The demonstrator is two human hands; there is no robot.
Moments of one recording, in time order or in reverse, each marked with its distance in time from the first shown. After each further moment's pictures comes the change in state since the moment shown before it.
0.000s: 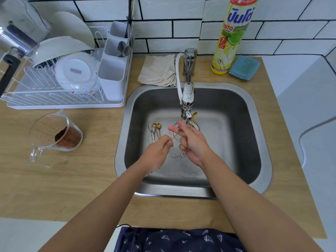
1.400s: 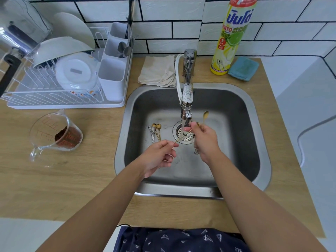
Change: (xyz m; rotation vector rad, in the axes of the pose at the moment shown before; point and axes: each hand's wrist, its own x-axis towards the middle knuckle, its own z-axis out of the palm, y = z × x) left_hand -0.004 0.000 0.002 -0.765 -0.155 -0.217; right_hand 0.002 -0.009 -0.023 -0.226 0.278 -0.164
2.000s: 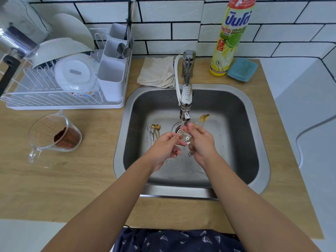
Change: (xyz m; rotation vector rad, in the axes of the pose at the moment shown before) left_hand 0.026 0.010 0.023 0.008 0.076 0.122; right_hand -0.011 -0.002 0.006 0.211 -0.020 0.099
